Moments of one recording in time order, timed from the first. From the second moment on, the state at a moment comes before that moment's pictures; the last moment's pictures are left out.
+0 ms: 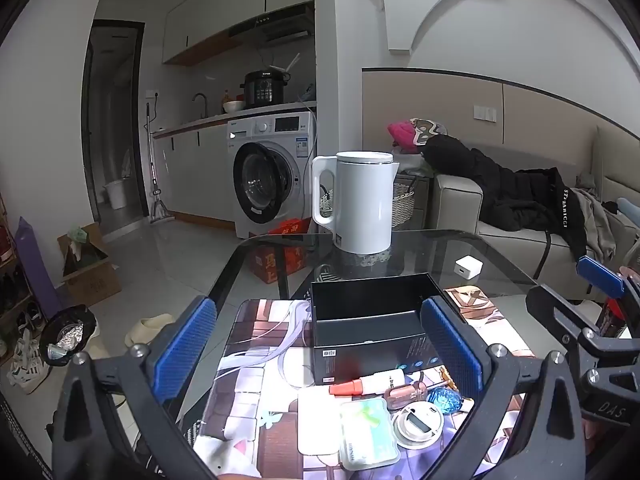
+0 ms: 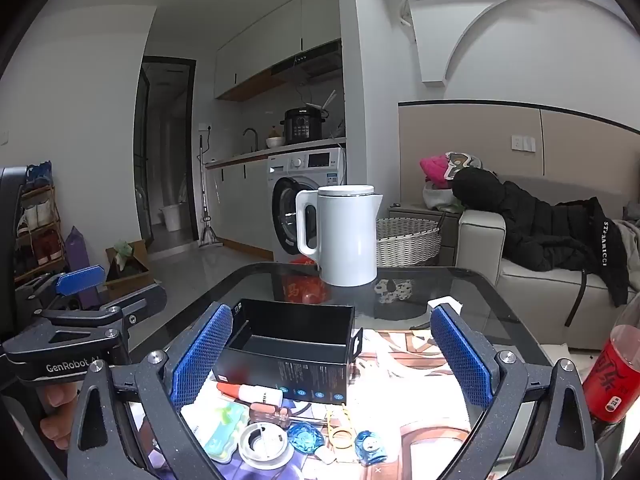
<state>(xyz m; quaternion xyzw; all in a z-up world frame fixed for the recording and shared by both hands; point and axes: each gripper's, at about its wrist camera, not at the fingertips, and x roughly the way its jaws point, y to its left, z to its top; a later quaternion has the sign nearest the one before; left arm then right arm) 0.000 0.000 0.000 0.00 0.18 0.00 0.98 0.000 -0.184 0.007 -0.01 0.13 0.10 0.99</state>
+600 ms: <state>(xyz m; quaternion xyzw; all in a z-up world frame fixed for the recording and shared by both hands) -0.001 -0.002 0.000 0.00 0.18 0.00 0.98 0.001 -0.181 0.003 -0.02 0.13 0.11 0.99</state>
